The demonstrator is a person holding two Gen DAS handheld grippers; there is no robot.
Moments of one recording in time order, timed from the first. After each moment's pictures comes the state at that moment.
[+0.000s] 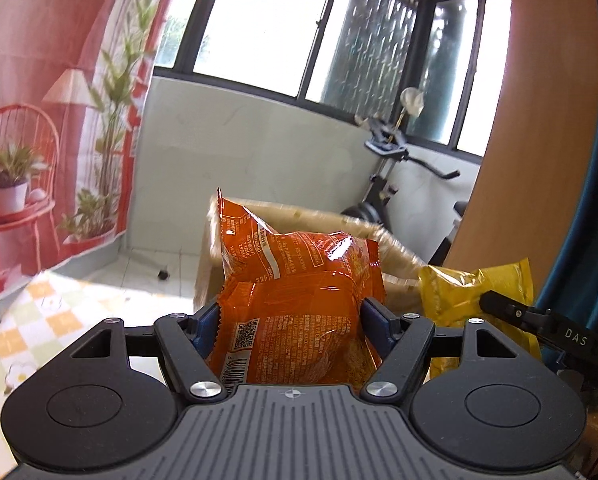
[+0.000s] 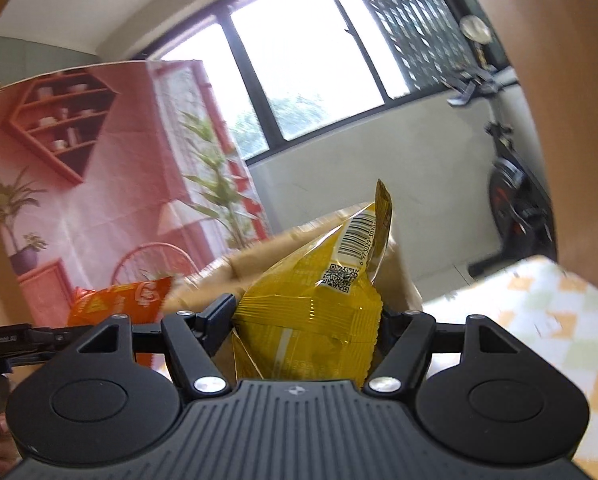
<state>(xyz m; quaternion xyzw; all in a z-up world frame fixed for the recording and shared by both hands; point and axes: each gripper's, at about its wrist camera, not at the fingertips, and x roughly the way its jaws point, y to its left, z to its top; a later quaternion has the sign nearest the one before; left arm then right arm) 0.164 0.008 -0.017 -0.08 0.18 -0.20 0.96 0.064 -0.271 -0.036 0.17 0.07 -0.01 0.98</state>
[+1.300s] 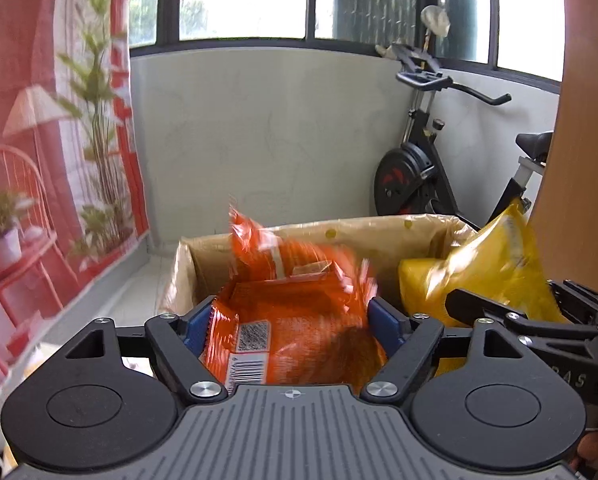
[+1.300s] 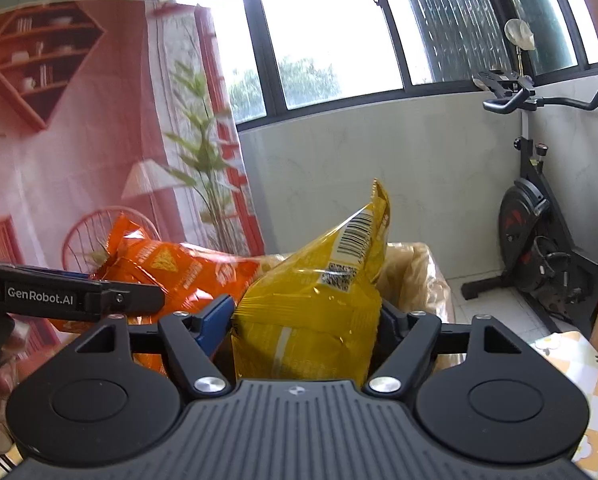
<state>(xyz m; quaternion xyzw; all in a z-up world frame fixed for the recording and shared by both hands) 0.341 -0.054 0.001 0.04 0.27 -0.15 0.95 0.271 -0.301 -0.024 0.09 0.13 -0.03 0.99</state>
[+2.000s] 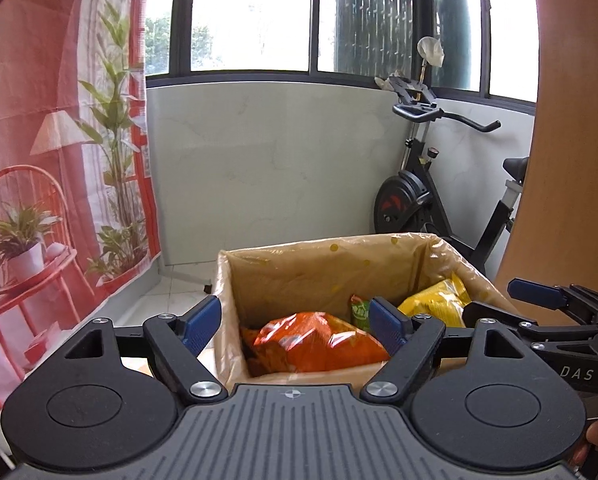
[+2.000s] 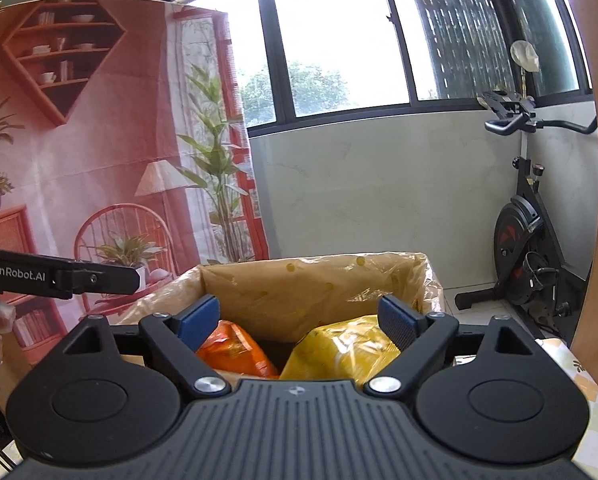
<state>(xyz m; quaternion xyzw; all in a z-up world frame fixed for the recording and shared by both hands) 0.265 -0.024 0.039 0.04 0.22 -0.15 0.96 0.211 -0.268 -0.002 0.06 0.12 -0.02 0.99</state>
